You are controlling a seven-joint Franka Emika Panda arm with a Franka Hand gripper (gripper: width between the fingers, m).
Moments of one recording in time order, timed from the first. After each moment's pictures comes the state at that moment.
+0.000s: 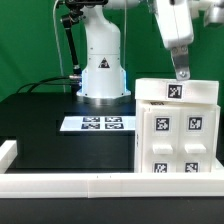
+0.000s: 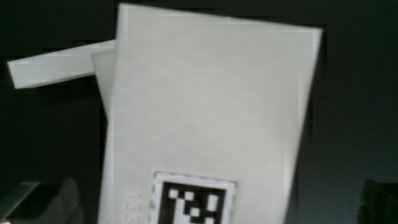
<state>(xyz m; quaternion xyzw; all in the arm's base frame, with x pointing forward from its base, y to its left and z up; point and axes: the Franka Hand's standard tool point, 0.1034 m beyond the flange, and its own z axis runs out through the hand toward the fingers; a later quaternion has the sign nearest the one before) 0.627 0.087 0.184 -0.63 0.77 0.02 0.13</state>
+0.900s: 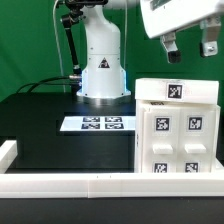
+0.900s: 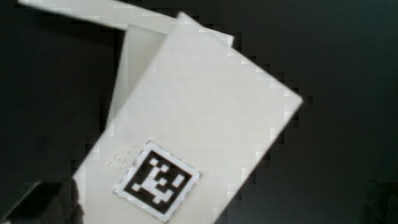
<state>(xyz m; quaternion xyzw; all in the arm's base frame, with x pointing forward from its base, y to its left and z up) 0.628 0.098 0.201 -0.82 0.56 -0.03 0.12</state>
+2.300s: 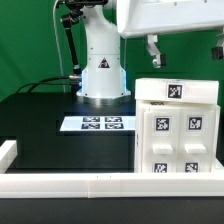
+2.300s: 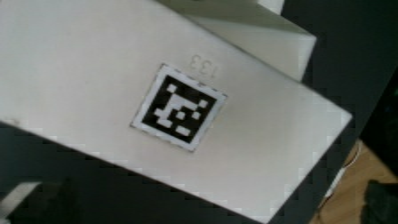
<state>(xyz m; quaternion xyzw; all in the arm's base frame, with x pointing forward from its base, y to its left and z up) 0.627 0.096 0.195 -0.98 -0.15 -0.09 0.04</state>
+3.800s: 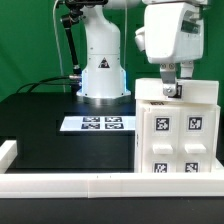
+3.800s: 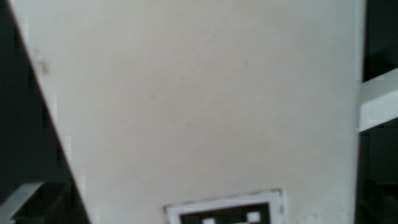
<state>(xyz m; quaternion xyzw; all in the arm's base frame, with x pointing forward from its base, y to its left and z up) 0.619 0.084 0.152 -0.86 -0.51 -0.05 -0.02</state>
